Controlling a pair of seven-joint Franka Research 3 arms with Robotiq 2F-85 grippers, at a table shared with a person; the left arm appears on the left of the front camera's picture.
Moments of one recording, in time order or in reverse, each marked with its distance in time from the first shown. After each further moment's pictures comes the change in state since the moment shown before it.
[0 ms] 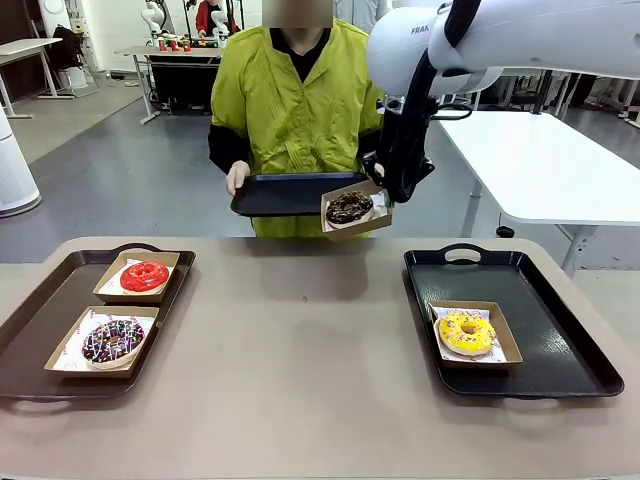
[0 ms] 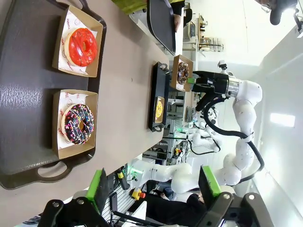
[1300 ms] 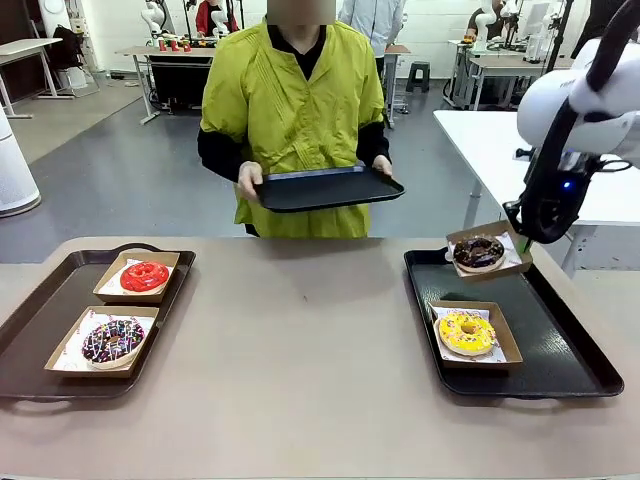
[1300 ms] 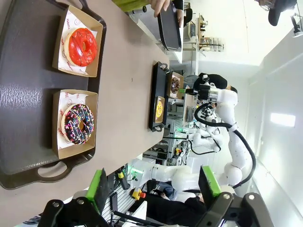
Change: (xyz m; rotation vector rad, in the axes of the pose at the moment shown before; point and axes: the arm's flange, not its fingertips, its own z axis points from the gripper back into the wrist) left arm 0.000 -0.001 0.000 0.002 0.001 -0.002; right arm -0.023 -0.257 -0.075 -0.012 0.025 -0.064
